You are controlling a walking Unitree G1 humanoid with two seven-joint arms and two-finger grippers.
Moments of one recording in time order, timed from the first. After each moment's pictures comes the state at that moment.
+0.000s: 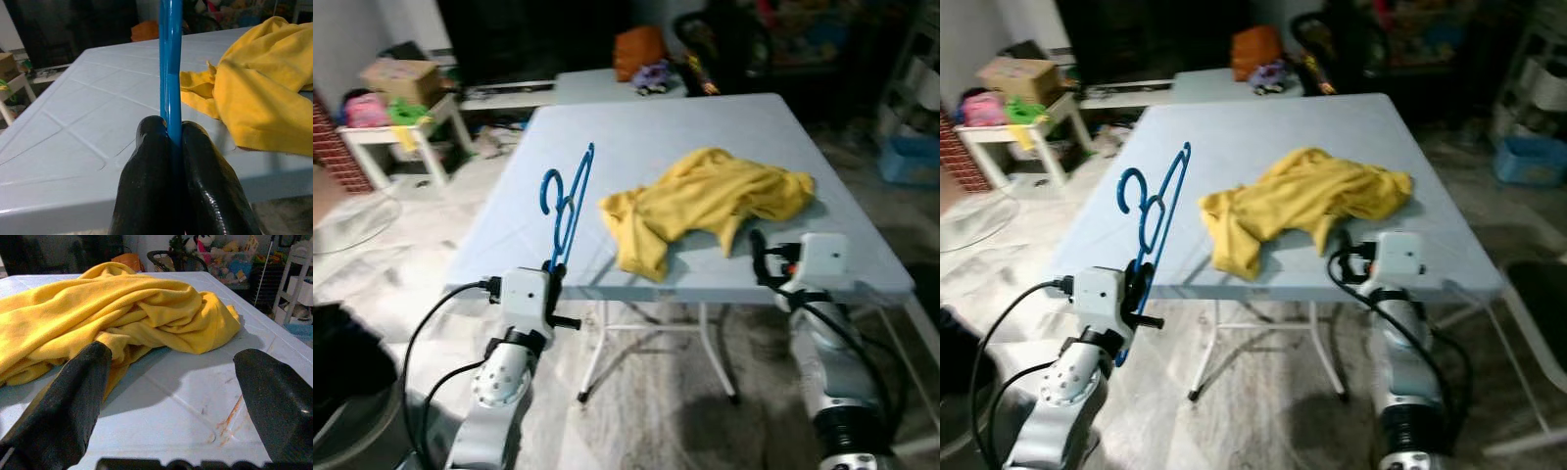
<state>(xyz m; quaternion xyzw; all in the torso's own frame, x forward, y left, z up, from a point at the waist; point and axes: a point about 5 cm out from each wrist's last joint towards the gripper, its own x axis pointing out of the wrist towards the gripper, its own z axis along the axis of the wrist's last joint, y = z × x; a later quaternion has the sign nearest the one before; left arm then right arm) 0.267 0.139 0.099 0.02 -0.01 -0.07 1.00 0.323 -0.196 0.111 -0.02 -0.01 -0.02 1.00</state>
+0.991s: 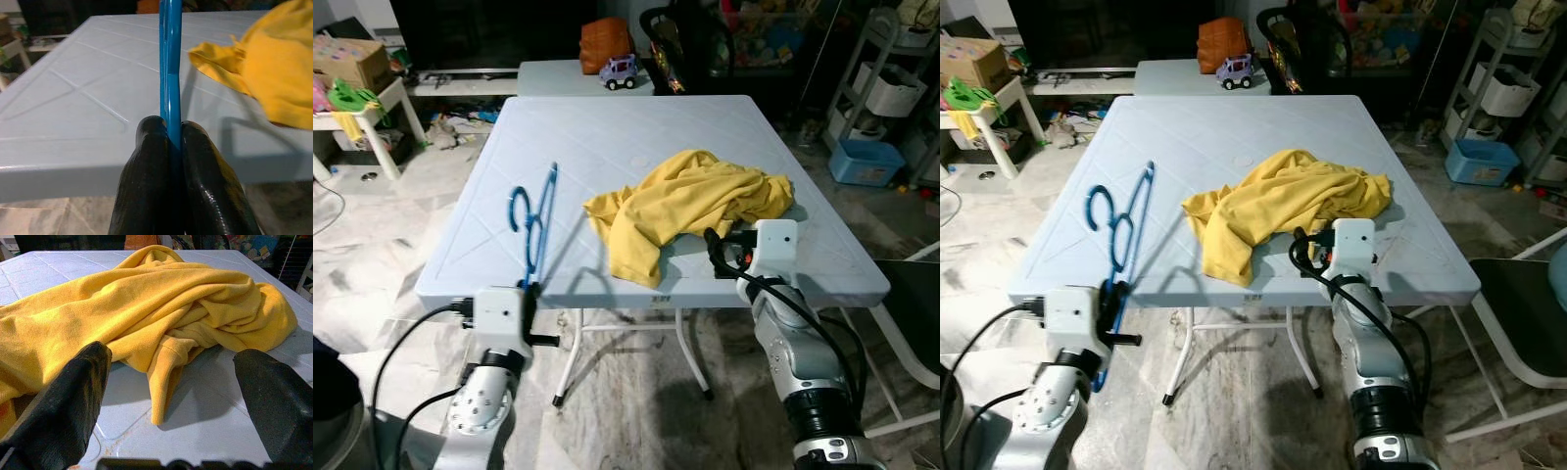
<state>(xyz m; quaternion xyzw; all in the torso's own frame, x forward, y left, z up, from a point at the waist) 0.244 0.148 0.091 0.01 0.04 -0.04 1.00 0.337 -0.162 0.117 0.02 0.04 0.03 1.00</state>
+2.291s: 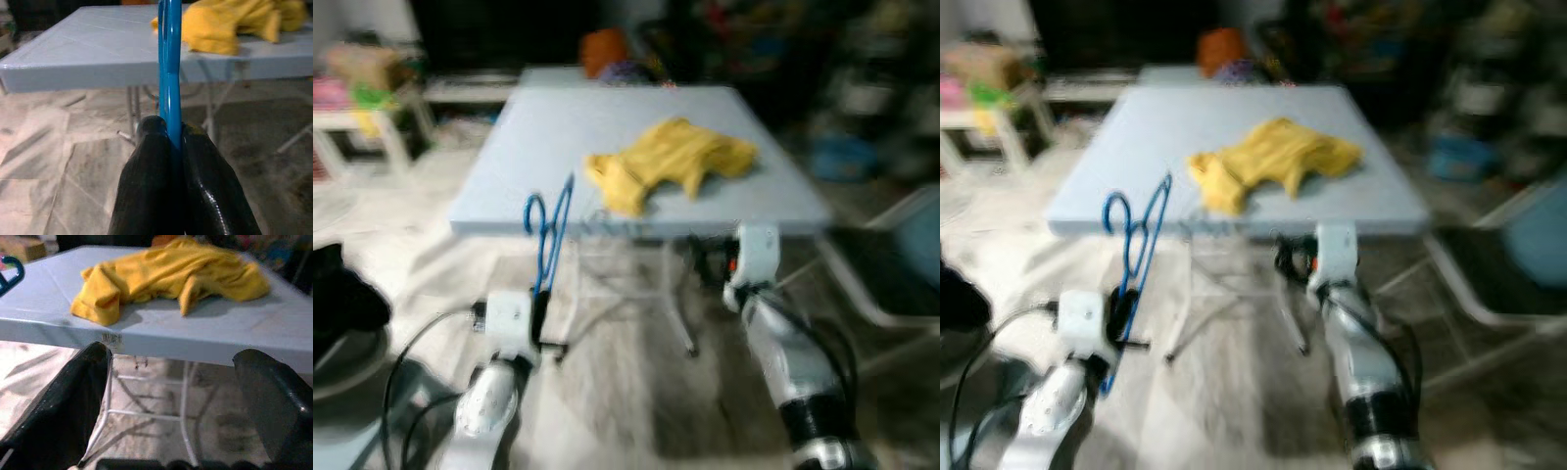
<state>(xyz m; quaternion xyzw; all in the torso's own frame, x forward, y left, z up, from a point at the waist) 0.246 0.148 0.088 0.02 0.05 -0.04 1.00 0.334 -0.143 0.113 0.01 0.05 0.10 0.99</state>
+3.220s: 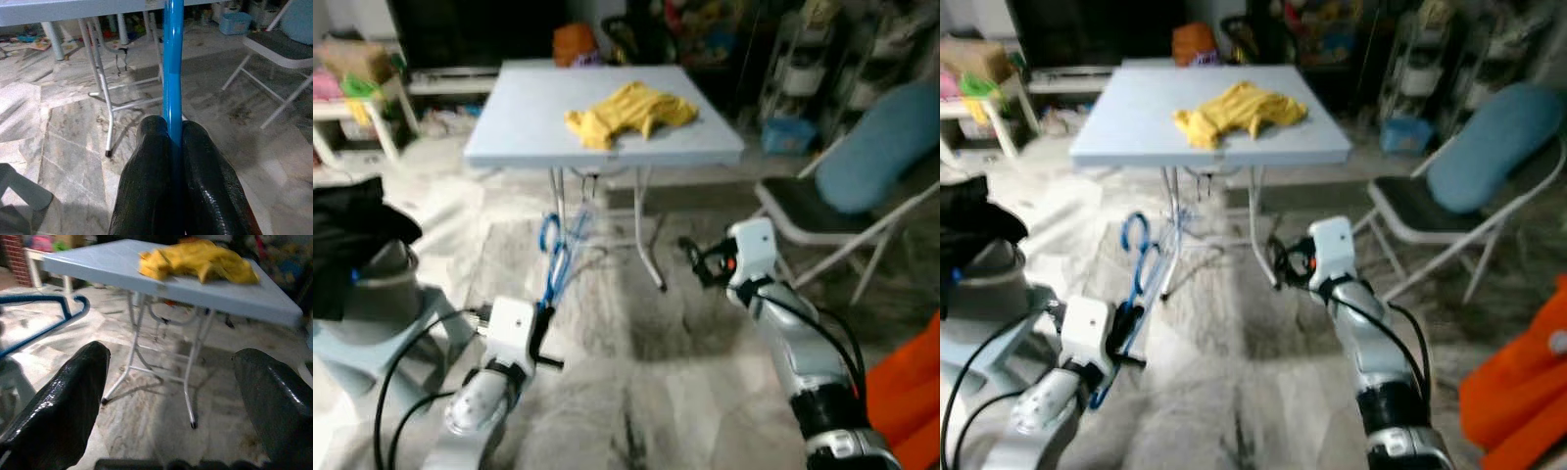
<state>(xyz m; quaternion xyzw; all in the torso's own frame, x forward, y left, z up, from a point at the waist) 0.241 0.156 0.074 0.04 0.11 -0.13 0.98 0.341 -0.149 0.122 -0.05 0.03 0.19 0.98</state>
